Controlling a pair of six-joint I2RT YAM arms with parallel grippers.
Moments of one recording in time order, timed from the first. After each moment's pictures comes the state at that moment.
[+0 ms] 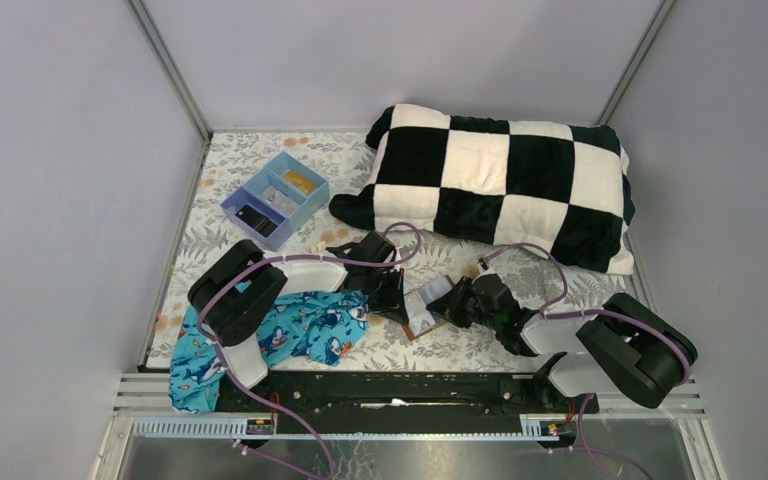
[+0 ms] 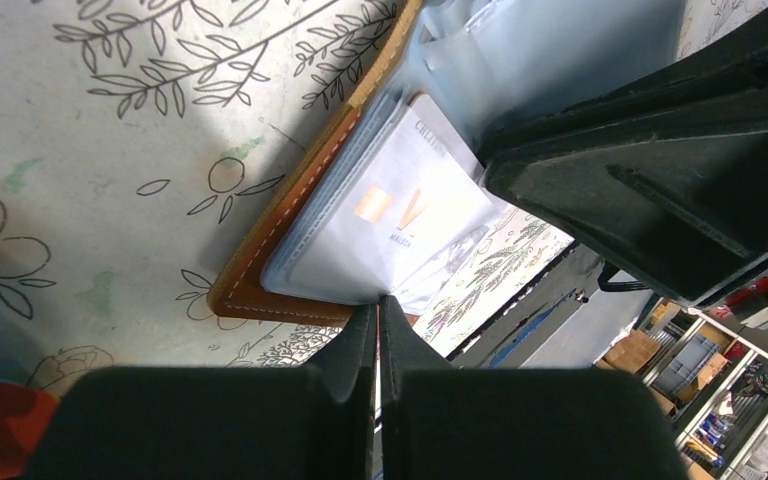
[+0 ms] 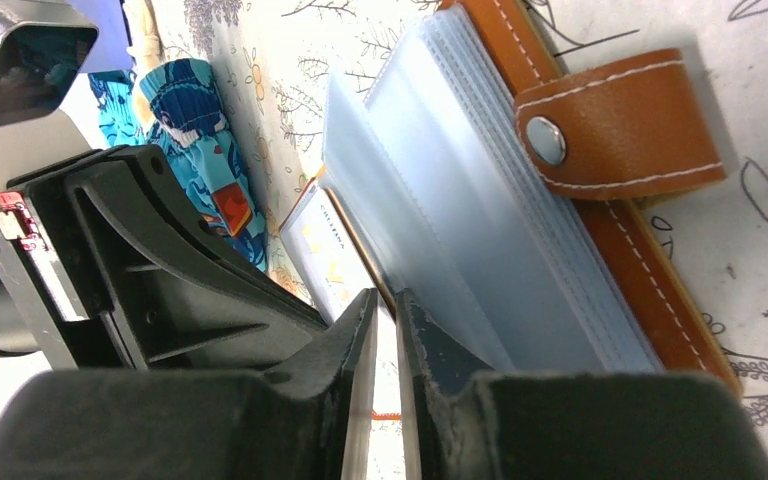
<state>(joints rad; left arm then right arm) -0.79 1.76 0.87 -0.19 0.52 -0.73 0.72 1.36 0.17 0.59 -0.09 1.22</state>
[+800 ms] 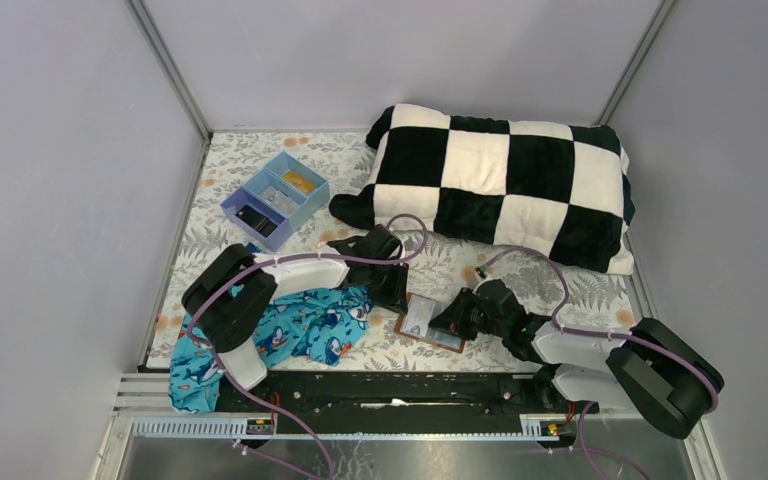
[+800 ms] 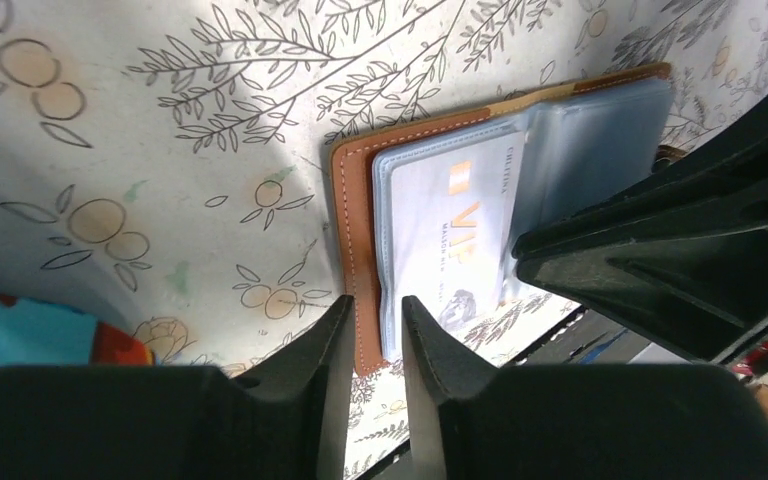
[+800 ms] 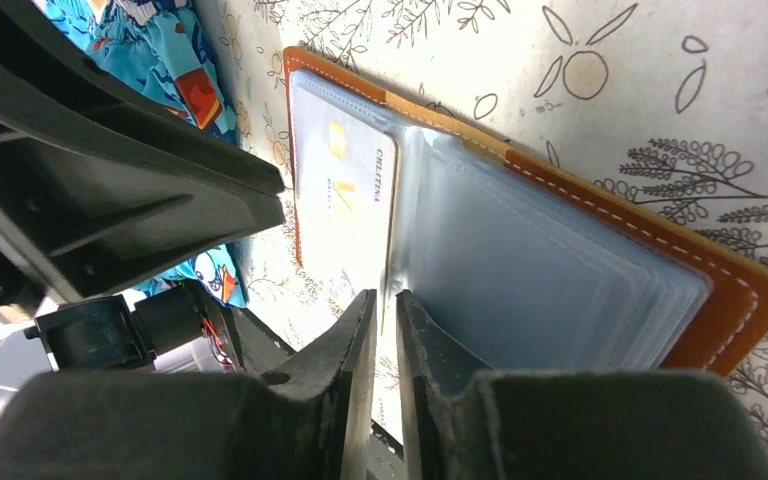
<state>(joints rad) -0.82 1.72 0.96 -0.32 0.35 -0.60 0.73 1.17 0.14 0.37 -0.20 1.17</state>
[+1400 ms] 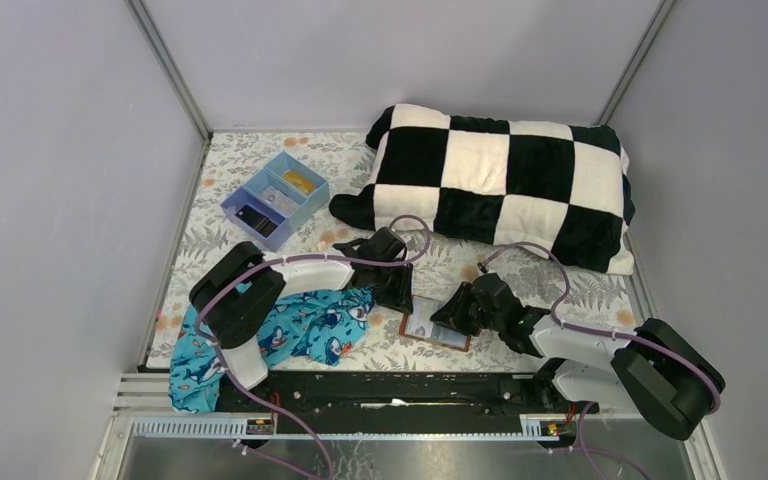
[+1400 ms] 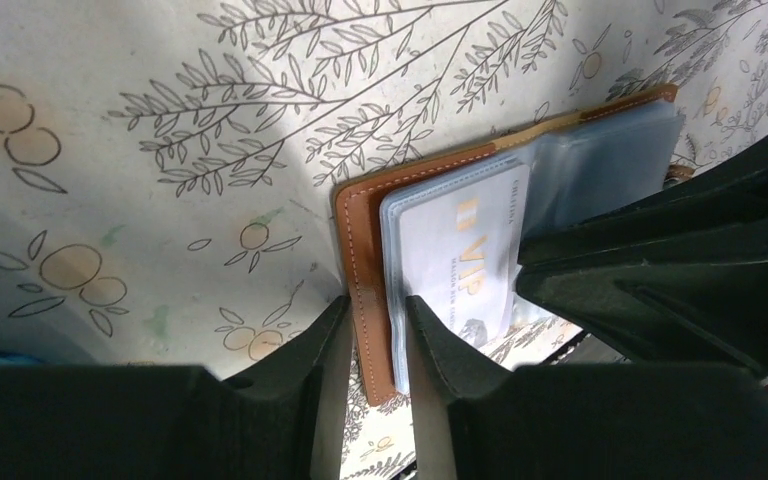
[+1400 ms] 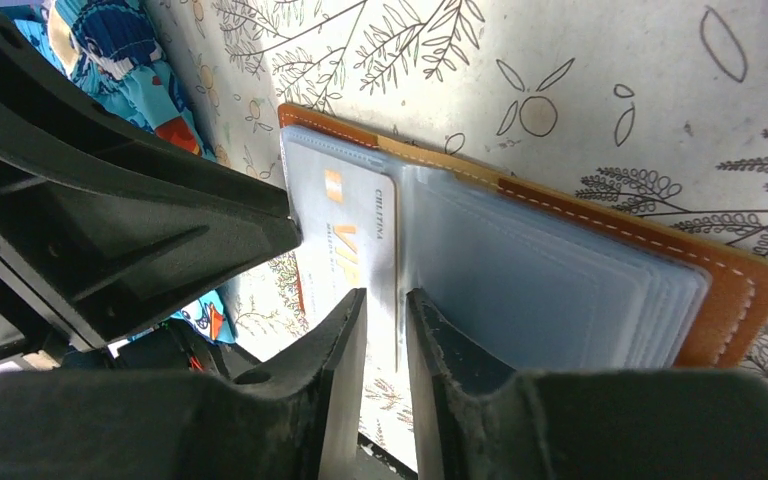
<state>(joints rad) -0.84 1.74 0.96 -0.26 0.30 -0.65 0.73 1.15 0.21 0.21 -0.12 1.17</state>
